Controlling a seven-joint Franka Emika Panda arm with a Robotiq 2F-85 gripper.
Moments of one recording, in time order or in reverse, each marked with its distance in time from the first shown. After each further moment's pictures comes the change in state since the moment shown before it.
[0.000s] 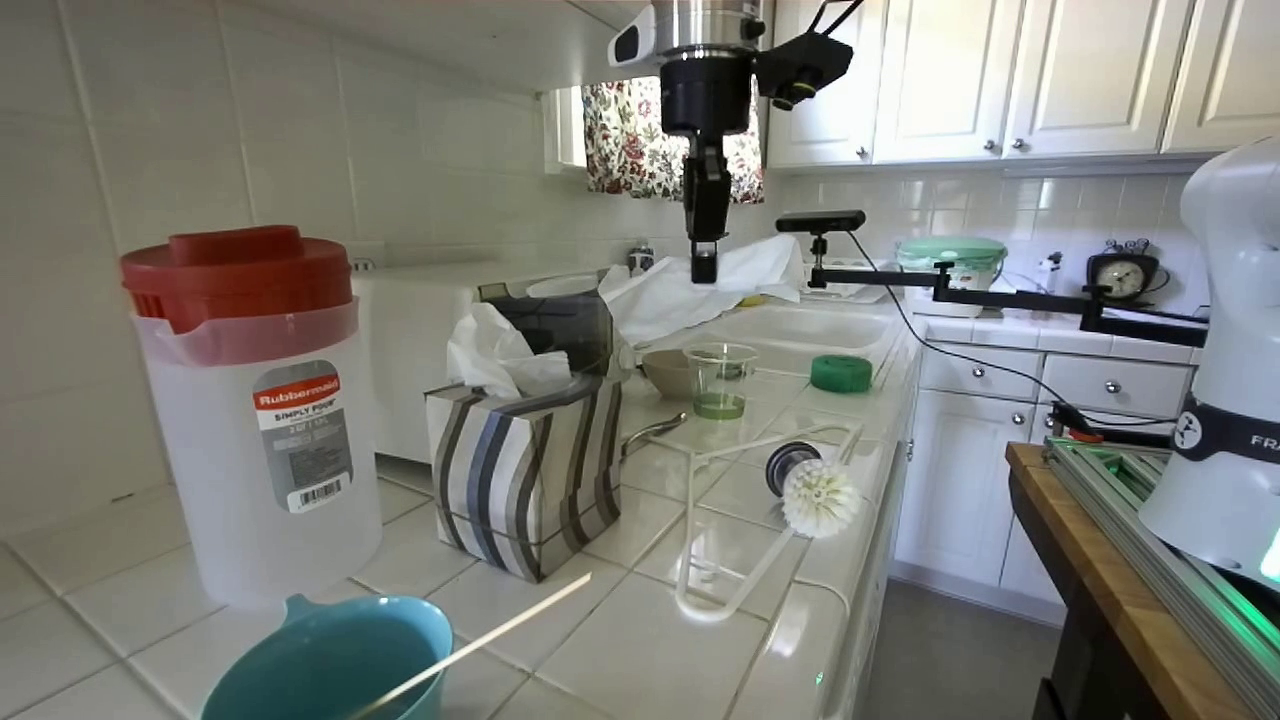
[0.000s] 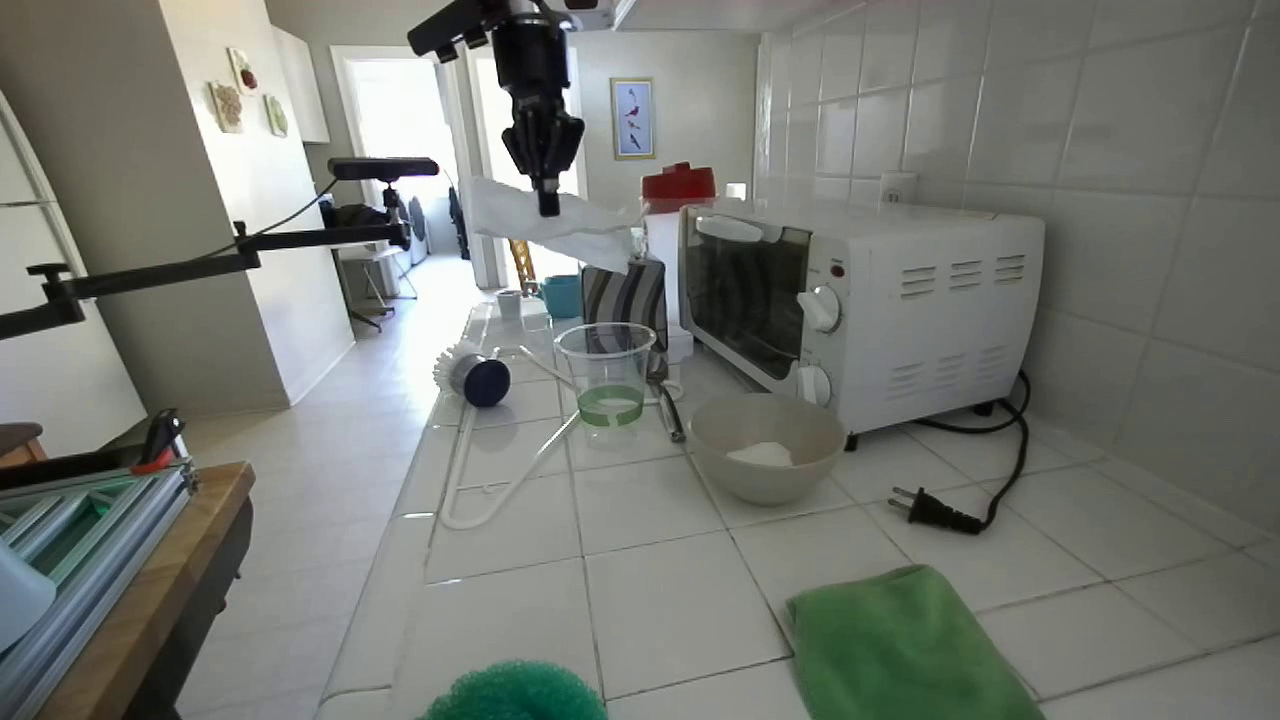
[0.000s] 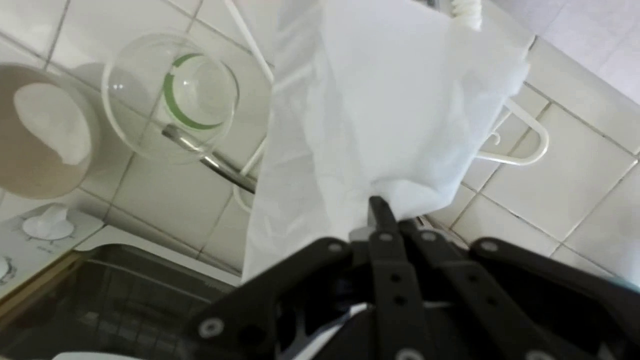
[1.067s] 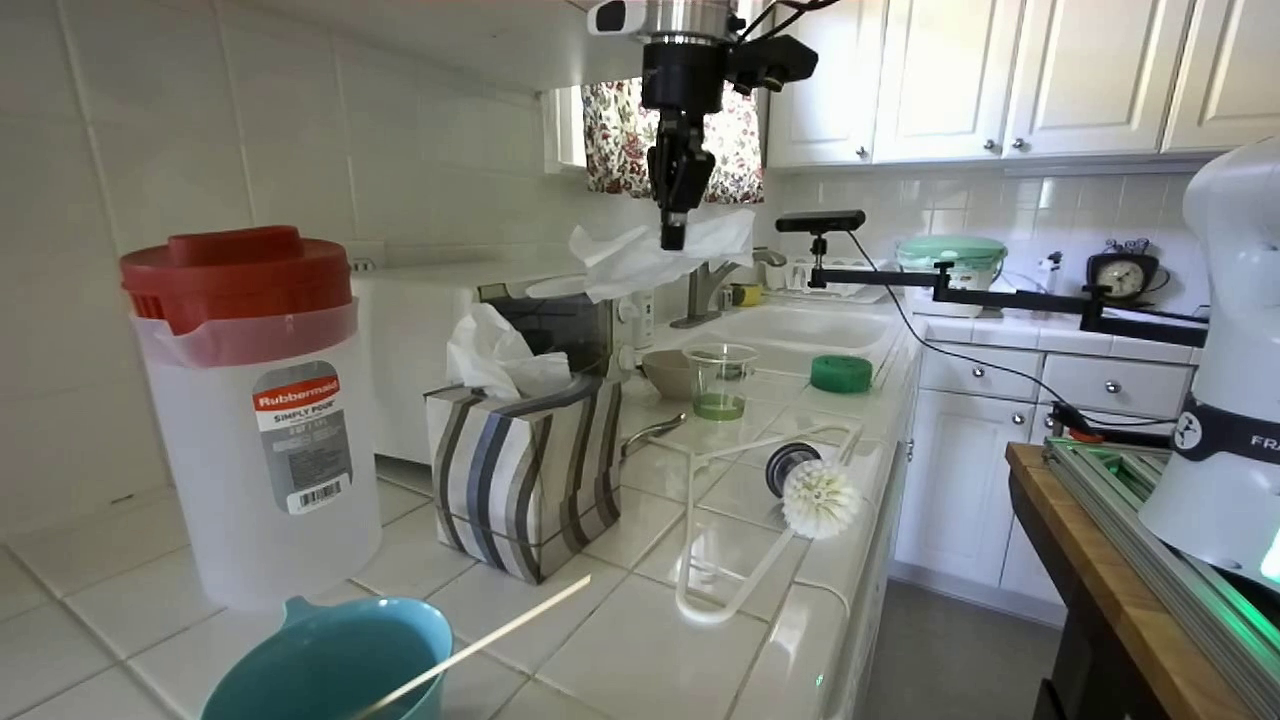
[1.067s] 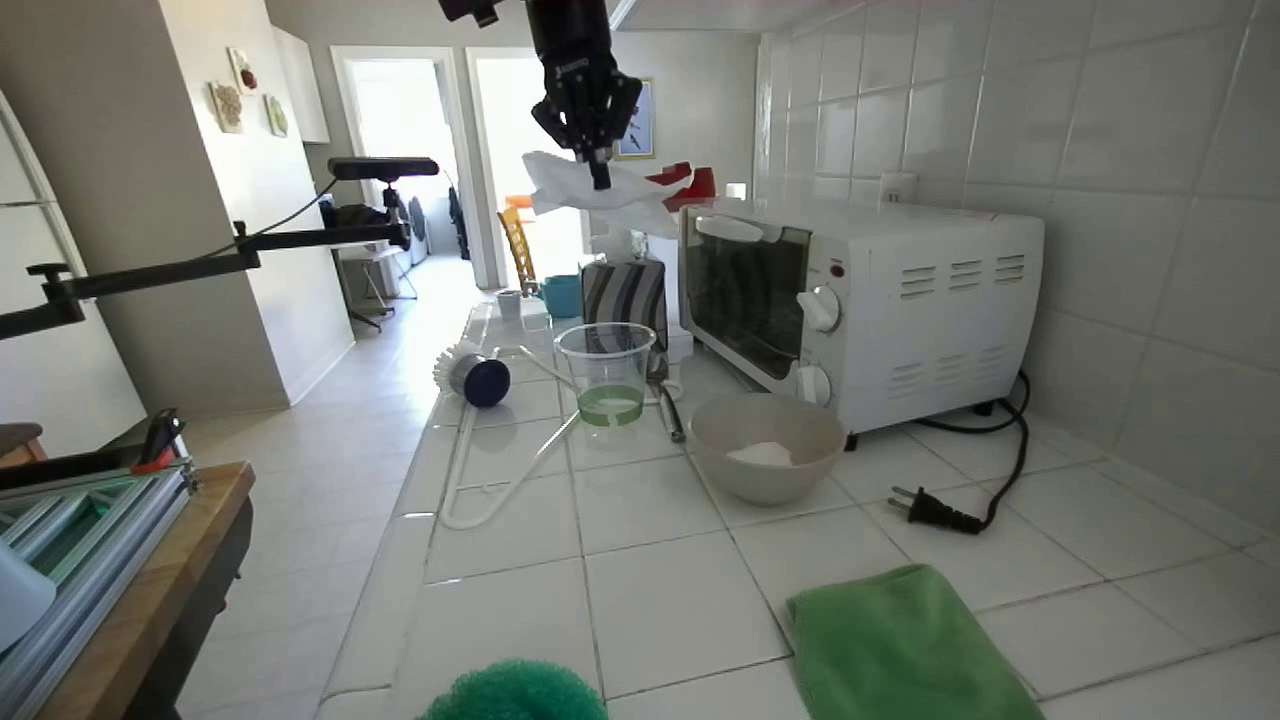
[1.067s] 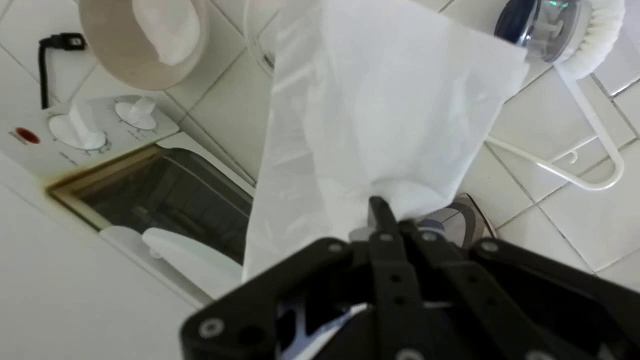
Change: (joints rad) arm -0.032 0.014 -0.042 0.063 -0.101 0.034 -0.304
